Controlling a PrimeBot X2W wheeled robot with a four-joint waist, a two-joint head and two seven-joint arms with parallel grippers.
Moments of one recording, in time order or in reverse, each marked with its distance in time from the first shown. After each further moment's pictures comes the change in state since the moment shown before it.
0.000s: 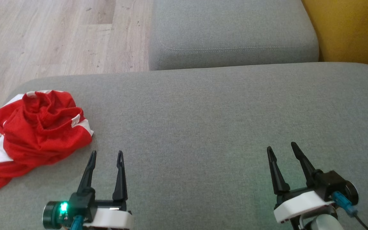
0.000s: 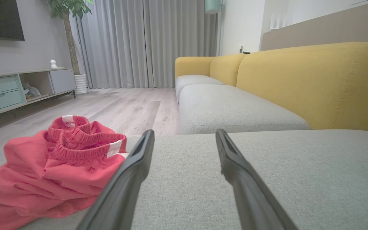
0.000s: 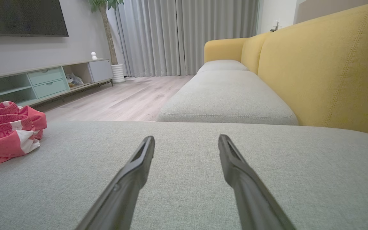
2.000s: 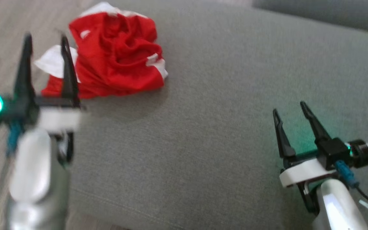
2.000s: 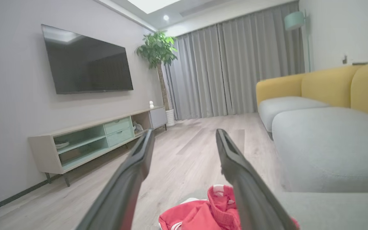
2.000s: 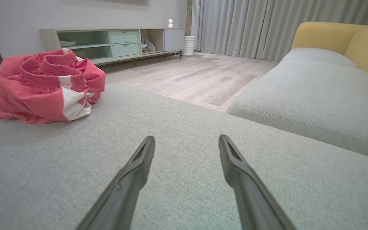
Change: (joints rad) left arm -0.439 0.056 0.170 -0.031 0.049 -0.077 -0.004; right arm -0.146 -0.004 -0.056 -0.035 -0.188 0.000 0.000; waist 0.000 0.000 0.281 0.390
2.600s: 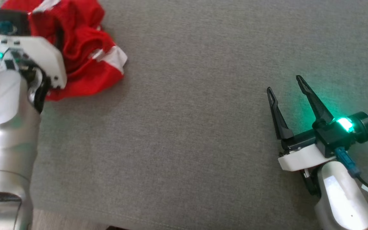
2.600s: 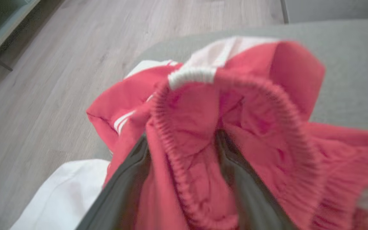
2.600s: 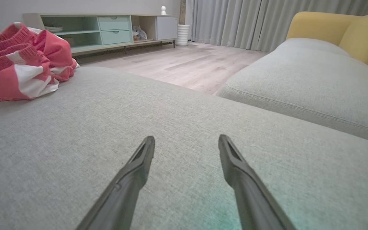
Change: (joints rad) left arm -0.567 0.146 -0.148 0.772 -0.128 -0.108 0.510; right arm -0.083 -0.056 0.077 -0.098 -0.033 0.000 0.000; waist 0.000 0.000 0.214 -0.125
